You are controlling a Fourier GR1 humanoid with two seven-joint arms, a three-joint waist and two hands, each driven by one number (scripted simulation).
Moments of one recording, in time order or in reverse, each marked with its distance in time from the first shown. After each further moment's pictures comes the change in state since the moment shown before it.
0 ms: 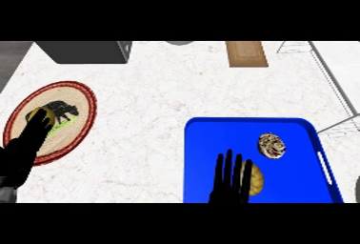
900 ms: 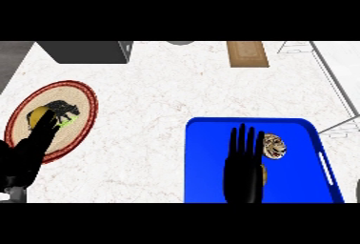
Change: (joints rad) left arm -0.001 -0.106 0.069 -0.007 -0.117 -0.061 0.023; right arm -0.202 -0.067 -0.182 0.101 -0.132 0.009 -0.070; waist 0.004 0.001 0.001
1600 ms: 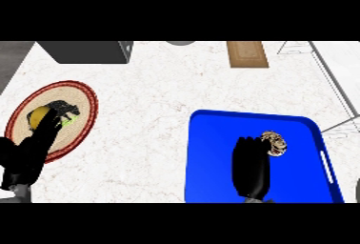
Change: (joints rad) left arm -0.015 -0.062 0.052 0.001 -0.078 -0.033 0.019; right arm -0.041 -0.010 -0.107 0.049 -0.077 -0.063 -0.077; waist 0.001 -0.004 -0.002
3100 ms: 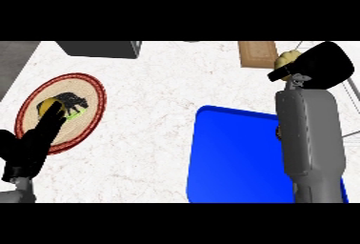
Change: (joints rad) left arm -0.041 -0.015 0.016 -0.024 -0.019 -0.054 0.033; right arm -0.758 0.066 -0.854 0.270 -0.356 -0.166 0.457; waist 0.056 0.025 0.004
